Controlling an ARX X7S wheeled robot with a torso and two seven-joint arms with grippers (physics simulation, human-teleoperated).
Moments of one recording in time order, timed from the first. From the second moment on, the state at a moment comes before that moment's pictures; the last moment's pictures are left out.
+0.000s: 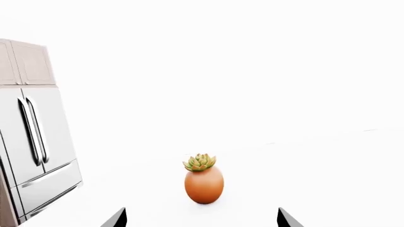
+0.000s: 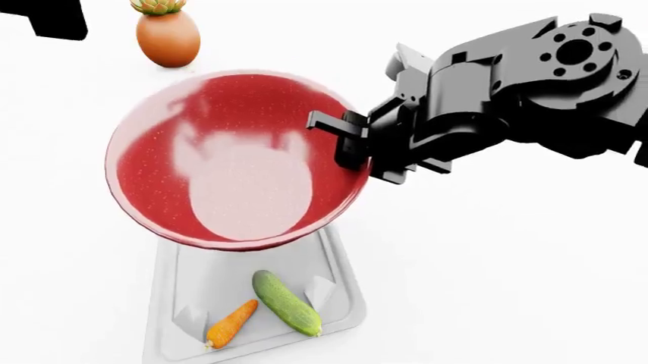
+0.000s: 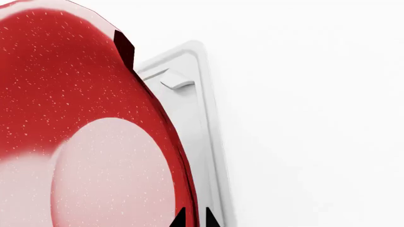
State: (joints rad) left arm -1.81 -1.04 0.83 0.42 -1.79 -0.88 -1.12; right arm 2.03 0.41 -2.02 0.38 2.90 0.51 0.56
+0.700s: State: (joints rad) left arm -1.77 -1.08 0.81 0.43 -1.79 -0.86 -1.12; right arm 1.94 0.35 -2.00 0.46 2.84 0.57 0.50
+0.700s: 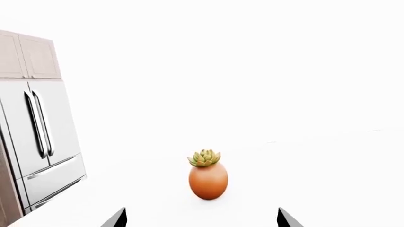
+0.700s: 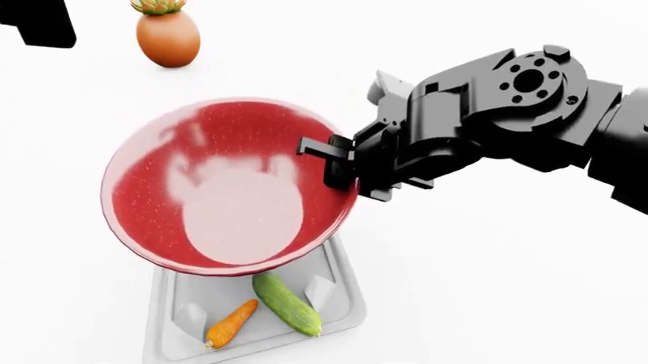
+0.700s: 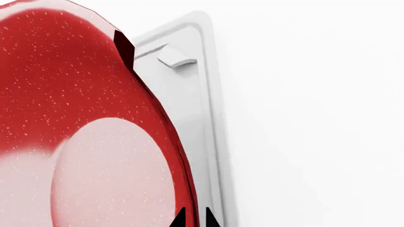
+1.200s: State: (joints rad) left arm -1.76 -1.09 0.80 0.45 -1.79 -0.86 -1.12; right arm 1.88 0.34 -2.00 0.52 2.80 0.56 0.47
